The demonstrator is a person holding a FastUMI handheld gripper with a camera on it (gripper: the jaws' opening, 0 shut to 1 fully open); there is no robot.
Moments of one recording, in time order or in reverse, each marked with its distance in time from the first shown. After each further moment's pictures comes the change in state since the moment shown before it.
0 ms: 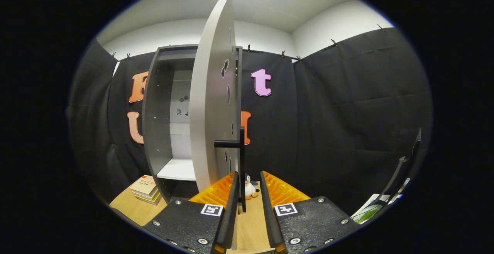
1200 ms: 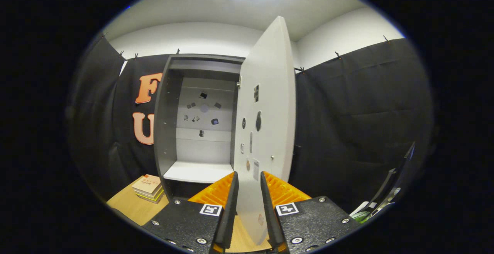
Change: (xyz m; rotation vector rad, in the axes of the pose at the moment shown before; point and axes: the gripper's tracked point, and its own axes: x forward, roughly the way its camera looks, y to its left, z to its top) arm -0.032 0.031 0.030 -0.053 -0.060 0.027
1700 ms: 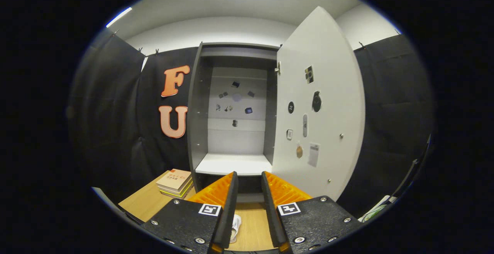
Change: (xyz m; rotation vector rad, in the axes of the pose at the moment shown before) arm 0.006 0.110 -0.057 0.024 0.095 0.193
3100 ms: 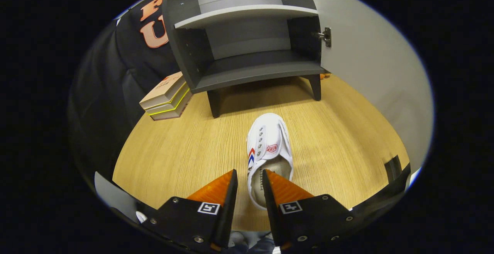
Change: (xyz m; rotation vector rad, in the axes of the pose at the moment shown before) arm 0.108 0.099 -0.411 0.166 0.748 0.084
